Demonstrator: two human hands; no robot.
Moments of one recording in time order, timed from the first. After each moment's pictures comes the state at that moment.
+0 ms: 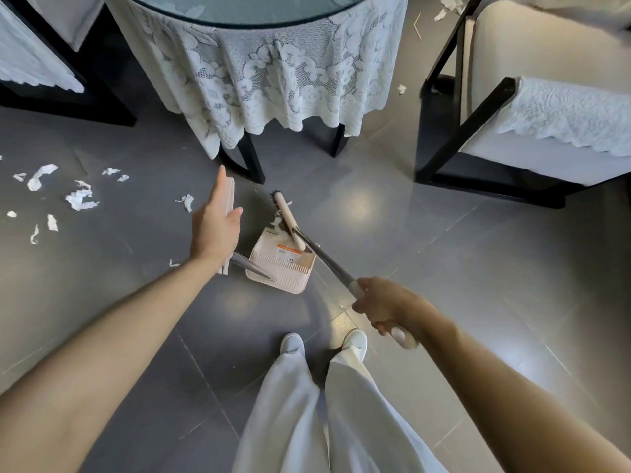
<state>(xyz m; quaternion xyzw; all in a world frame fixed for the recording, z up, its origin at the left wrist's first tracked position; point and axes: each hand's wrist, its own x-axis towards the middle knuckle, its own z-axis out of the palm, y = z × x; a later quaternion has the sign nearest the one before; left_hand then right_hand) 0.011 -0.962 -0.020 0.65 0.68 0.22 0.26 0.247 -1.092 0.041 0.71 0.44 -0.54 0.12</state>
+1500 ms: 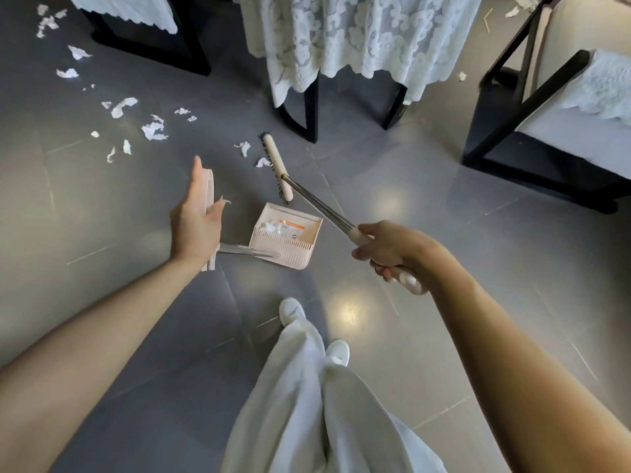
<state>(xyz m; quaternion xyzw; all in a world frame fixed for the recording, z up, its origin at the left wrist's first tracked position) -0.154 -1.193 0.004 0.59 0.74 0.28 0.19 0.132 -1.216 0.076 0.68 0.49 -0.54 0.07</state>
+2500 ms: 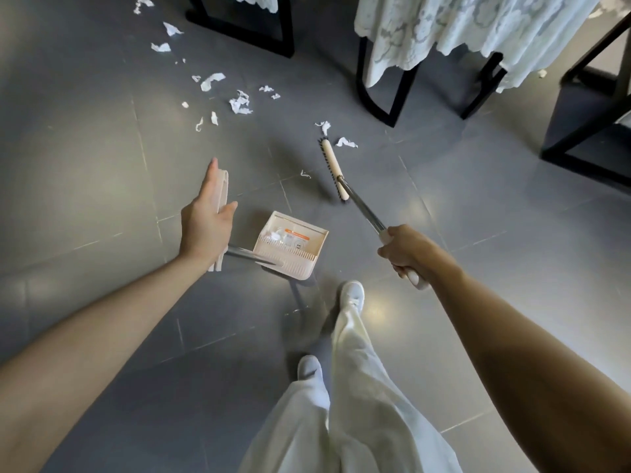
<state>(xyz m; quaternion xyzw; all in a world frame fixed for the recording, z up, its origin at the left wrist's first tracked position) -0.462 -1.332 0.009 0.55 0.74 0.31 0.23 -0.154 -1.321 0.013 0.72 0.53 -0.43 0.12</state>
